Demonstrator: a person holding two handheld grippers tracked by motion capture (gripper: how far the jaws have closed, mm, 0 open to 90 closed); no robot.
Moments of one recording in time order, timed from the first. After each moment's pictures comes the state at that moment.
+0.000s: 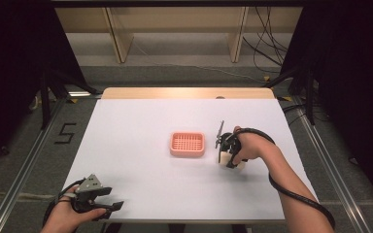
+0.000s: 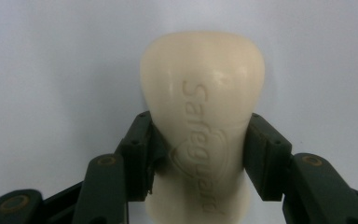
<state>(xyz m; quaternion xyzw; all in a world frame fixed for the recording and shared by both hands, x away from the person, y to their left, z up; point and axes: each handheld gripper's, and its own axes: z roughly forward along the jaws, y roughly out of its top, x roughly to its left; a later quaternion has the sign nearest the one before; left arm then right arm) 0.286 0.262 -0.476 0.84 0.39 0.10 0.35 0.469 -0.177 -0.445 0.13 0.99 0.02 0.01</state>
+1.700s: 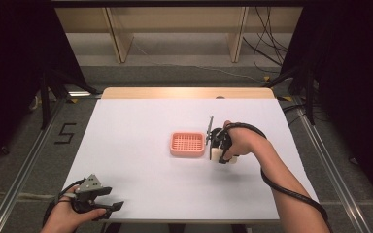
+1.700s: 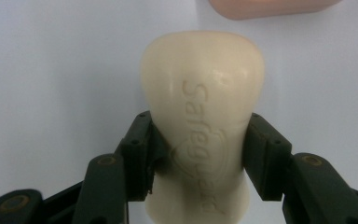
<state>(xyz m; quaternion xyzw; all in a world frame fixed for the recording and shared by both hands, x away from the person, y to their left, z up) 0.285 0.262 -0.475 0.84 0.39 0.09 0.36 0.473 -0.146 -0.425 0.08 1.00 0.03 0.03</state>
